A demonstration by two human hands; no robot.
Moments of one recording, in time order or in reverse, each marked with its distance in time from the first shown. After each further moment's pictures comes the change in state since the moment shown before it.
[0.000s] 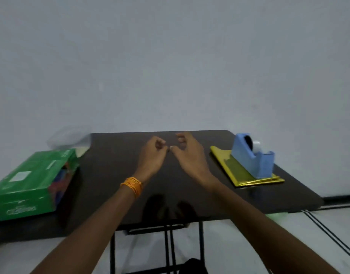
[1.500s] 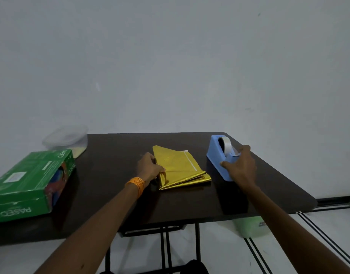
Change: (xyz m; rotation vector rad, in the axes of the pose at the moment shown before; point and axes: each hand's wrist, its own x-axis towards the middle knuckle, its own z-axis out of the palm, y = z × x) left_hand 0.016 -0.052 0.025 0.111 -0.151 -0.344; right_hand 0.010 0.123 -0.099 -0.354 0.380 0.254
